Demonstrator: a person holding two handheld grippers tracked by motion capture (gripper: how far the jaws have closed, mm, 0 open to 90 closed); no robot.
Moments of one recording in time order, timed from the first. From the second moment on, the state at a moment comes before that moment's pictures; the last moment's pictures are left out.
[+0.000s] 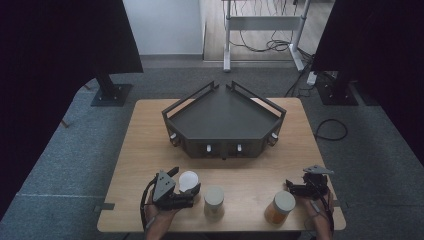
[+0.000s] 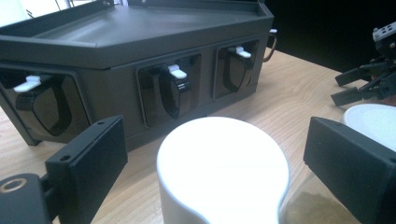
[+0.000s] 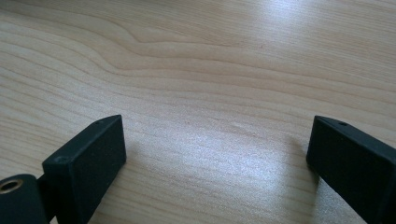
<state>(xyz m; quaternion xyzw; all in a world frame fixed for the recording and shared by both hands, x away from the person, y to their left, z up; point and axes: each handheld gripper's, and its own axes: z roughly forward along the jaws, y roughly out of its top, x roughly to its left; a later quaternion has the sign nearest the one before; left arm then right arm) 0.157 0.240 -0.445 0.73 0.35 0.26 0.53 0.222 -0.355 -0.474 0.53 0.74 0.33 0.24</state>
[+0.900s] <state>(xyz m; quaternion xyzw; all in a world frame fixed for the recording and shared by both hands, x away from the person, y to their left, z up) 0.164 0.234 -0.456 0.74 0.36 0.25 0.51 0.222 -0.355 -0.474 0.53 0.74 0.33 0.24</state>
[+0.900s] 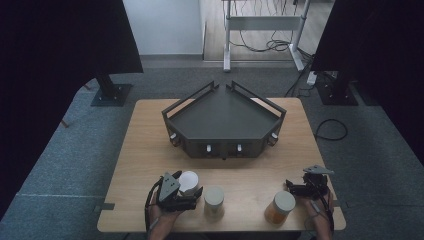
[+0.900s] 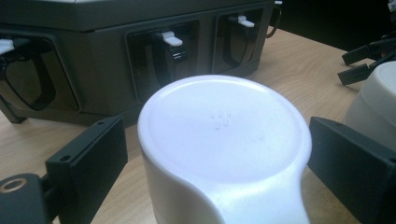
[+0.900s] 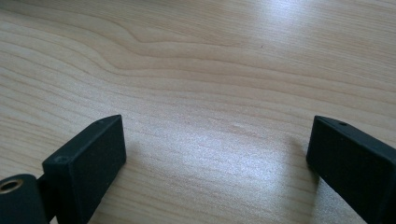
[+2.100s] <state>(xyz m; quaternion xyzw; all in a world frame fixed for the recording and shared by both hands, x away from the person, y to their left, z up) 0.162 0.234 -0.456 0.75 0.36 0.25 0.50 0.222 -0.356 -0.474 0.53 0.74 0.33 0.24</state>
